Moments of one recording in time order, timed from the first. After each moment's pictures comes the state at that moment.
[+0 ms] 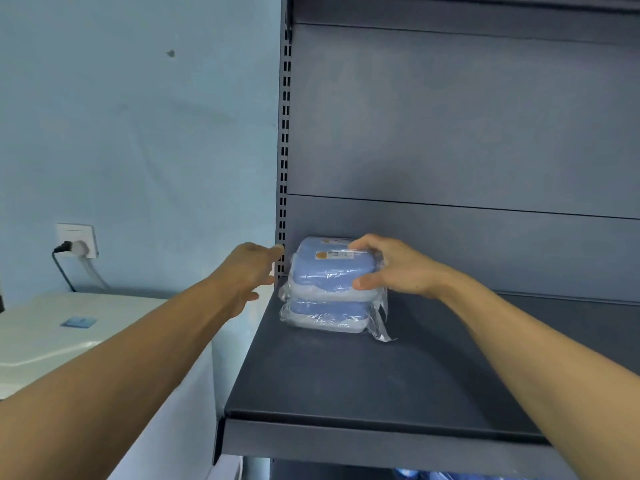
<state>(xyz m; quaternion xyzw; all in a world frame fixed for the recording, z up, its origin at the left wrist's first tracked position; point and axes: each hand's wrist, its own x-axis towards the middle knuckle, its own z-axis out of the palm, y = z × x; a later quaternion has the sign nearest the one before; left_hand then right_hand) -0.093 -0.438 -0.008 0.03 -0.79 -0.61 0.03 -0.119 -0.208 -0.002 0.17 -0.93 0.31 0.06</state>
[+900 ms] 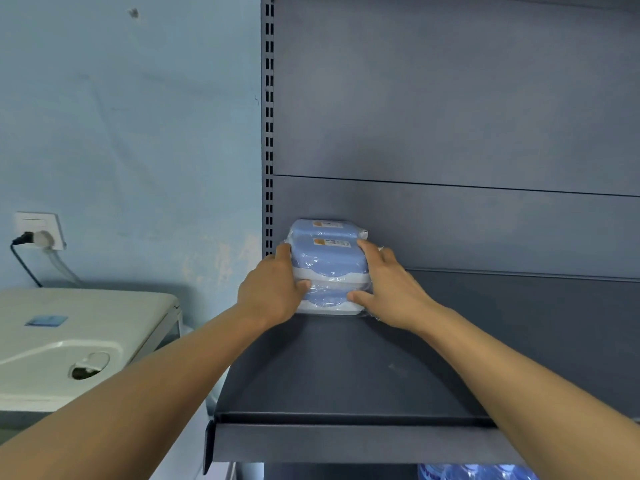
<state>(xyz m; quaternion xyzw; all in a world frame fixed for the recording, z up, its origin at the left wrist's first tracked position) -0.133 -0.408 -0.066 -0.10 -0.95 -0.26 0.16 -0.112 -0.221 -0.058 0.08 -0.97 0.17 0.14</state>
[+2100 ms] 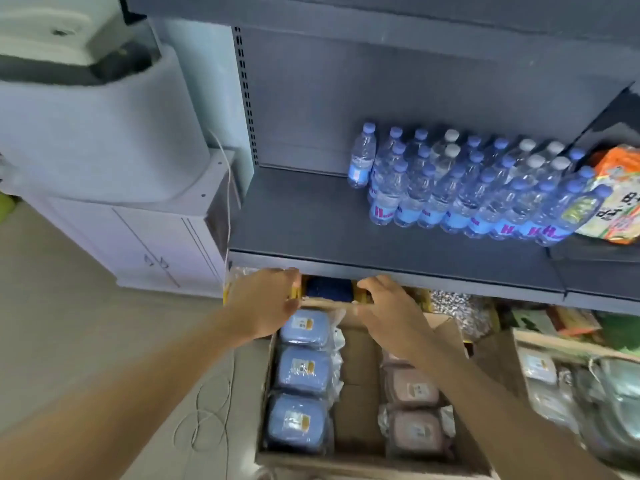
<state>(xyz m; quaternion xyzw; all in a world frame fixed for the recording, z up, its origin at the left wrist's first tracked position) 0.231 -0.312 -0.338 -0.13 -0.98 -0.11 -0.13 0.253 -0.100 -0.352 0.06 -0.97 0.20 -0.11</state>
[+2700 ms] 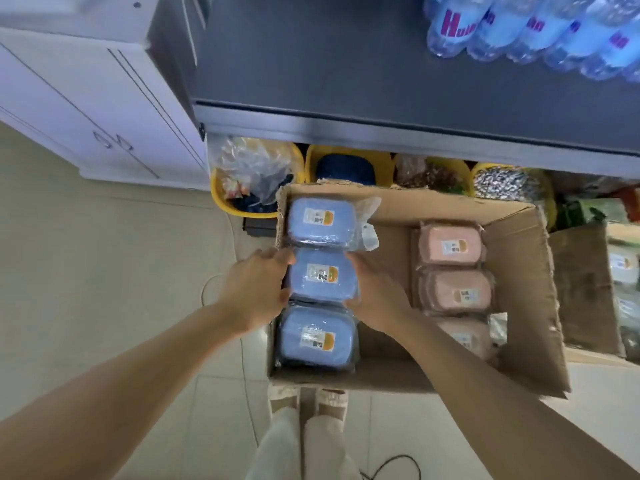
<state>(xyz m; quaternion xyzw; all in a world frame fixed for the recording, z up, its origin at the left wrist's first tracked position) 0.270 -0.335 -0.567 -0.11 -0.95 -0.12 -0.25 0.286 -0.135 -0.618 0.05 -0.94 0.20 -0.27</state>
